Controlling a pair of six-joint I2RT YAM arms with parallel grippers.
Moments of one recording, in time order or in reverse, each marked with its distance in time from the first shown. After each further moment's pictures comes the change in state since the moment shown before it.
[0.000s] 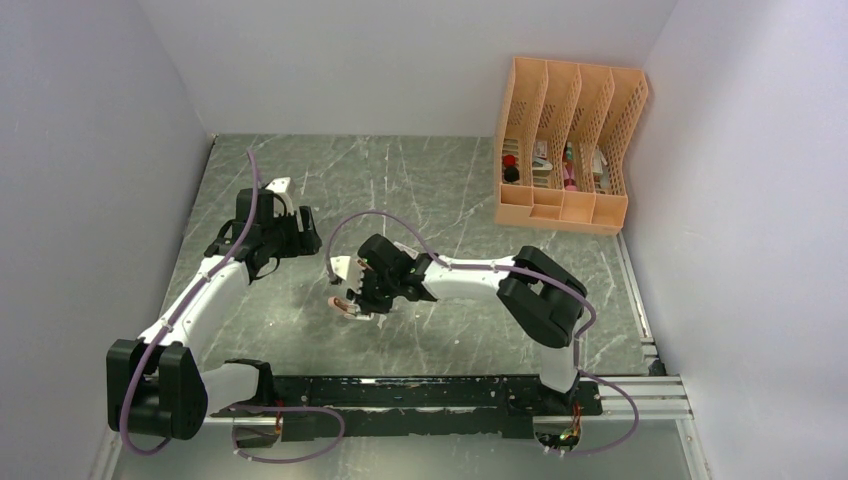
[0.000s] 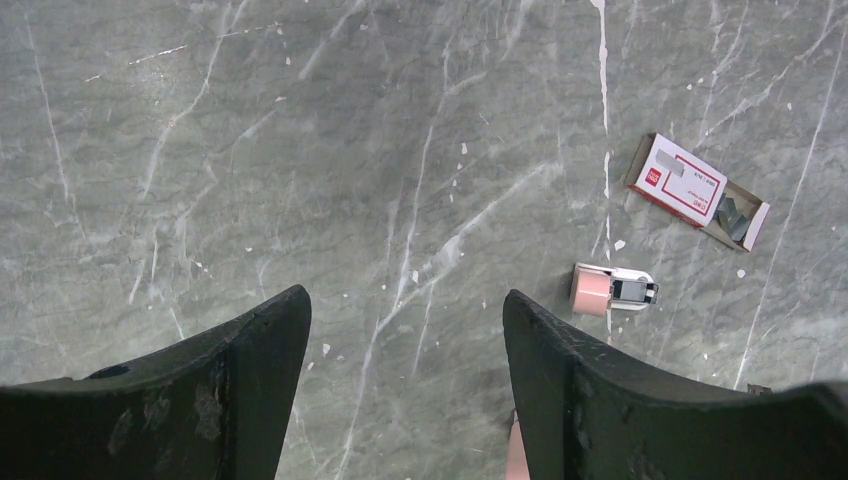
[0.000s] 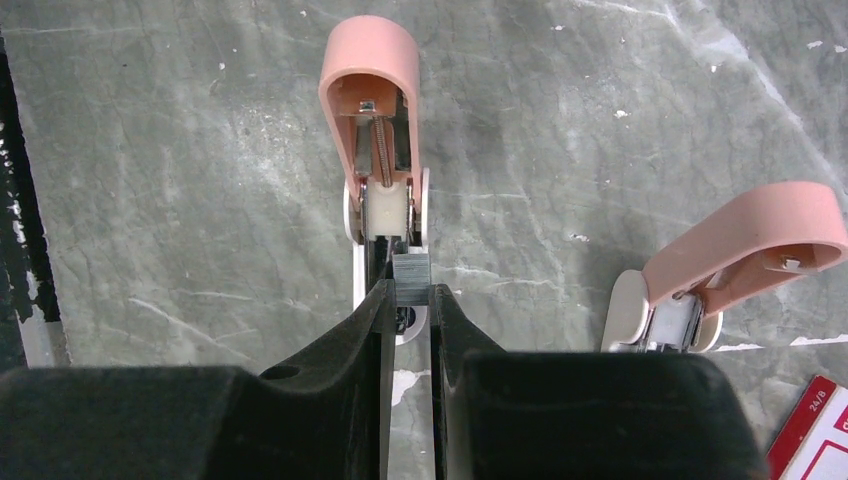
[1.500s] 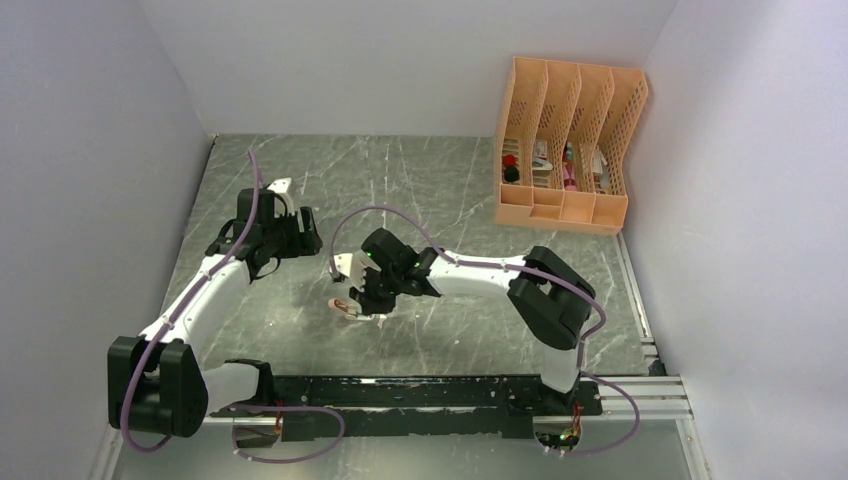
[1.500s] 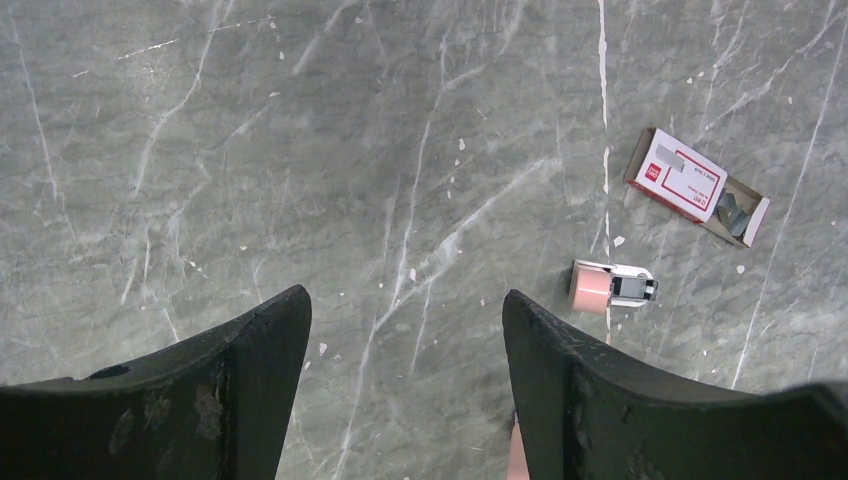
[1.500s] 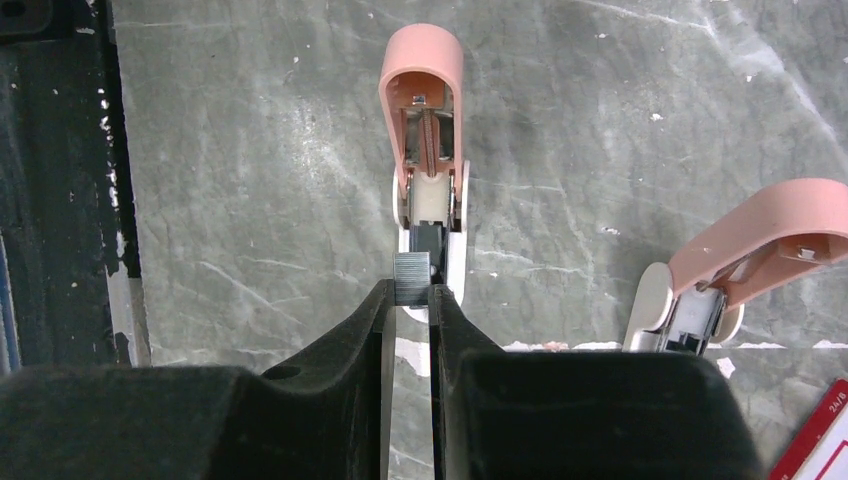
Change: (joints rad) left arm 0.000 0.011 0.000 0.000 0.010 0.000; right arm -0.021 -0.048 0.014 -0.079 -0.101 -0.009
